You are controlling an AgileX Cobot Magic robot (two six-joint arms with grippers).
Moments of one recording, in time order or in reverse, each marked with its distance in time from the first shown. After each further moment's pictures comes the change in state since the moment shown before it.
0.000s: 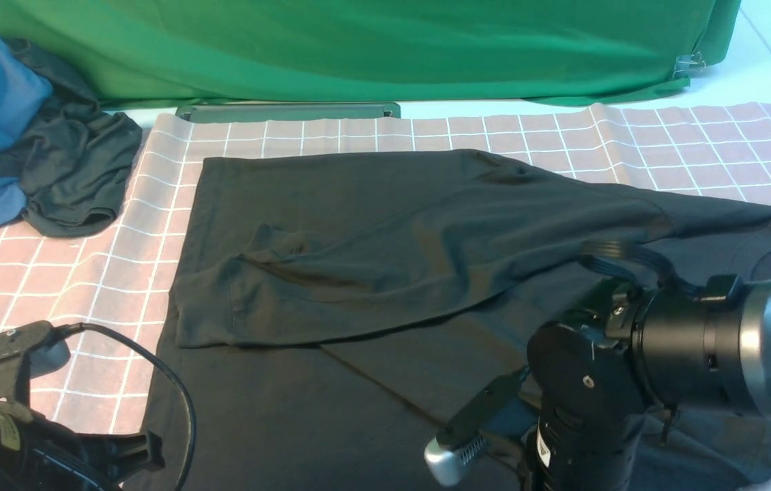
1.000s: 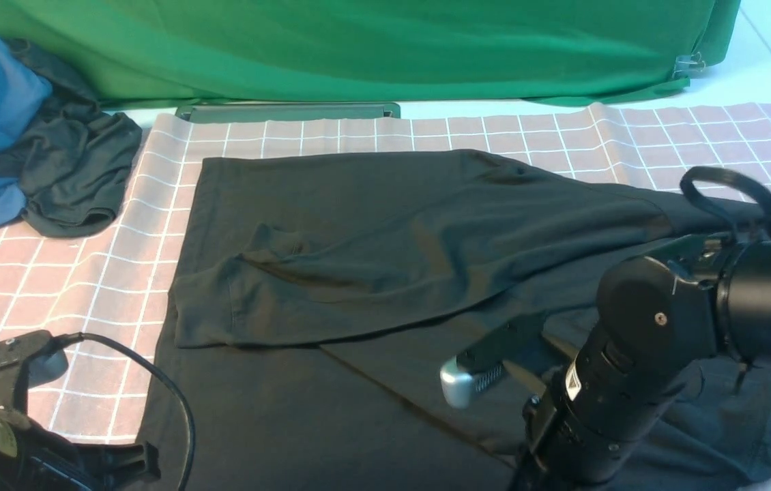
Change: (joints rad) right arm -0.129 -0.102 0.027 0.142 -0.159 -0.147; left arm 0.000 0.000 0.000 0.000 0.037 -0.001
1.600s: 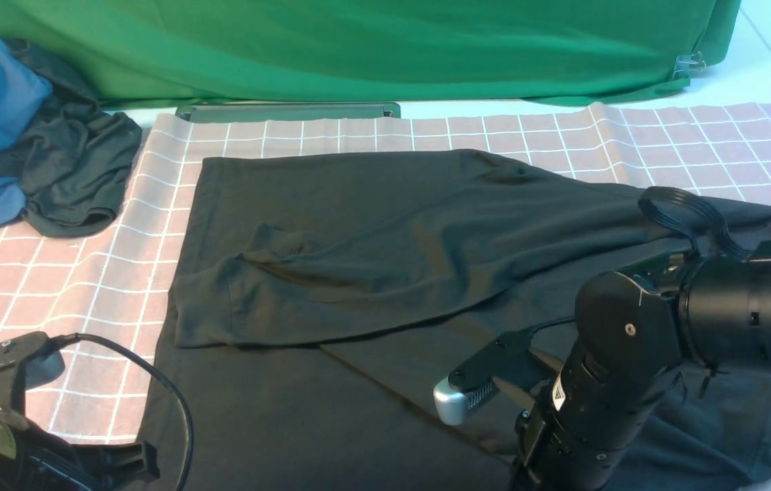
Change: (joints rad) right arm -0.002 0.077 0.000 0.008 0.007 -0.046; left arm 0.000 0.000 0.000 0.000 0.012 -0.027
